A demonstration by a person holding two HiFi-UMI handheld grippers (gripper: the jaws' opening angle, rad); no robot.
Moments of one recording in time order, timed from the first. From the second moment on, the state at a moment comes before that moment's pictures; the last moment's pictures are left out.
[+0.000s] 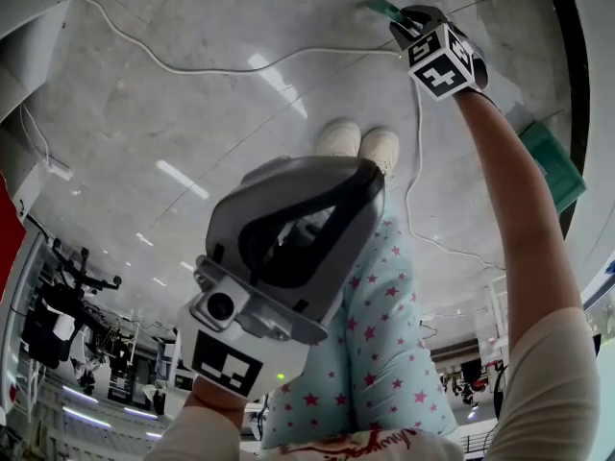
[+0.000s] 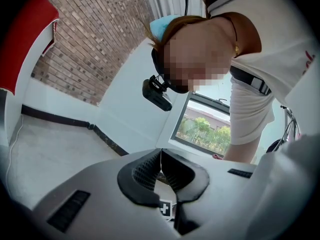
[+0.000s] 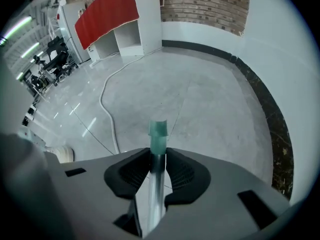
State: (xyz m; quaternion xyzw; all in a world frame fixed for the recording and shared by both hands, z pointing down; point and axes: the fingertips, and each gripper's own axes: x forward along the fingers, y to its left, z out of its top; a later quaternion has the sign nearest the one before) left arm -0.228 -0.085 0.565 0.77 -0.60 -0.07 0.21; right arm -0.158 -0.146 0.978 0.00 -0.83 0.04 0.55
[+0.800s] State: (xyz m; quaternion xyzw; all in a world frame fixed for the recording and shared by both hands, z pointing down) left arm -0.190 -0.118 0.480 0.81 -0.55 -0.08 0.18; right arm -0.150 -0.163 0.843 0.03 -0.87 0.04 0.48
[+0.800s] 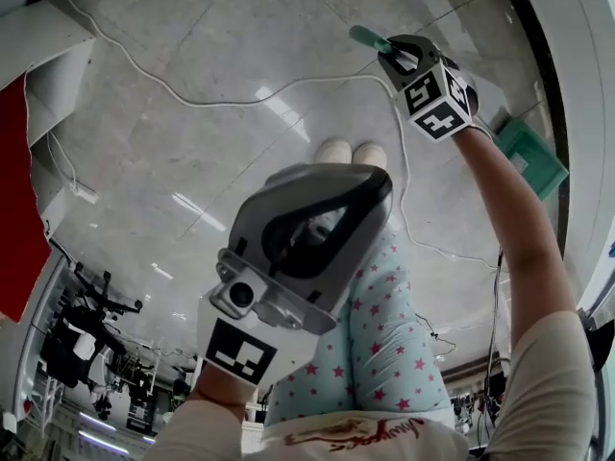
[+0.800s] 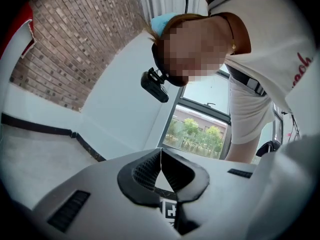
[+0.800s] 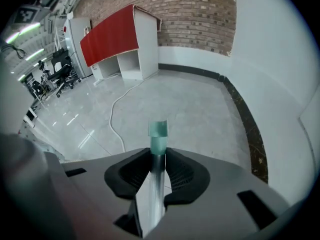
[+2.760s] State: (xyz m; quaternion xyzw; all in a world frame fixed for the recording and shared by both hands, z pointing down) left arm 0.163 -0.127 0.216 0.97 -0.19 -0.05 0.12; right arm 0.394 -0.318 0.445 0.71 -0.67 0.12 0.18
